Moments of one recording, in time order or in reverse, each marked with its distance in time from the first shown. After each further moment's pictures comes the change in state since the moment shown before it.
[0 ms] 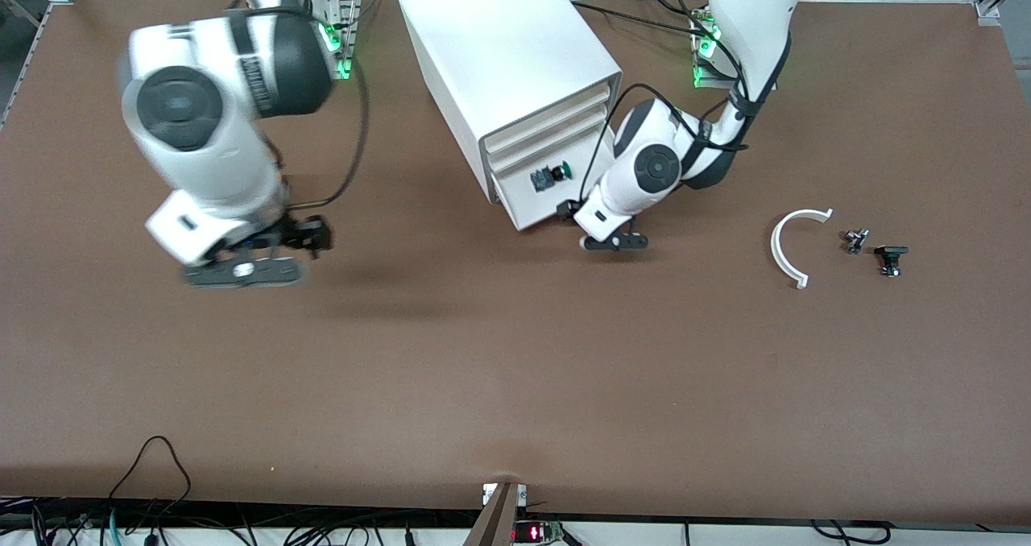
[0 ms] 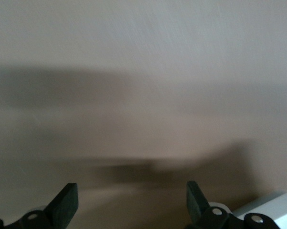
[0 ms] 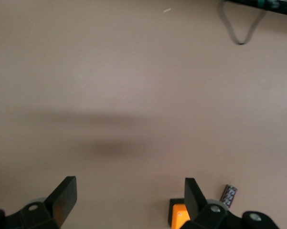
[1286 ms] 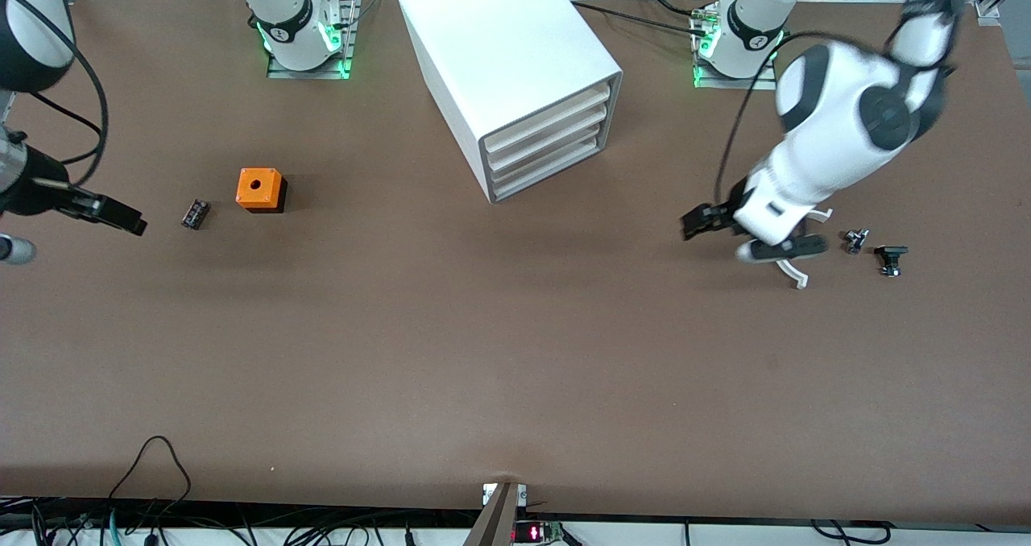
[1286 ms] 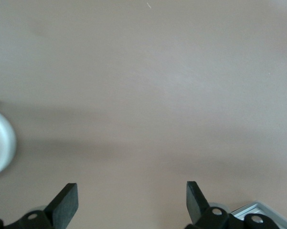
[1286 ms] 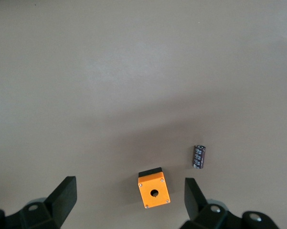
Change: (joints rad) left arm 0.224 -0.425 0.199 0.084 0.125 -0.379 0.179; right arm -0.453 -0.257 0.137 -0.250 0.093 -0.021 -0.058
